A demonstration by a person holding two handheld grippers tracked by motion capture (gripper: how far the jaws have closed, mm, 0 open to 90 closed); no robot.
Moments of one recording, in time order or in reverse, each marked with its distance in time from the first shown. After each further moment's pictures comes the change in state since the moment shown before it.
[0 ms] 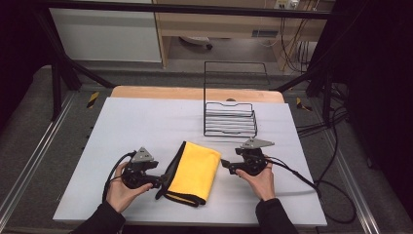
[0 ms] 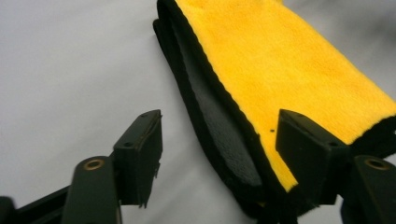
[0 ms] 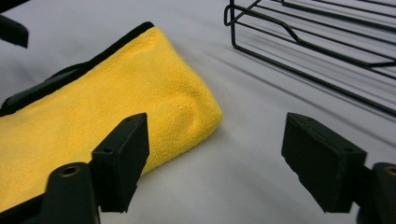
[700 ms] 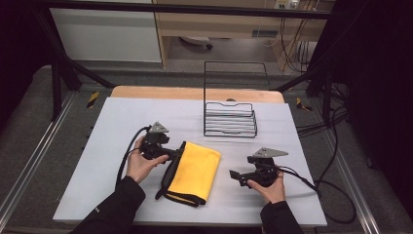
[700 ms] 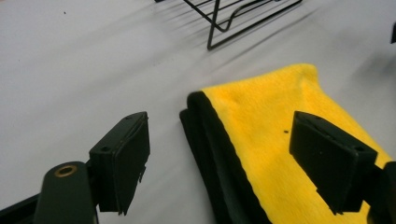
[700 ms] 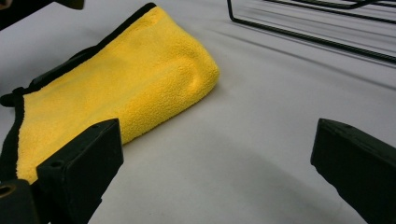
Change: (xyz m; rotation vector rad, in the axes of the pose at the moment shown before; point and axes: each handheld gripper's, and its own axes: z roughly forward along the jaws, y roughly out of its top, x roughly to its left) left arm 0.027 0.067 0.048 -0.039 0.041 -0.023; right arm -0.009 -0.029 -0.023 -0.008 0.039 0.060
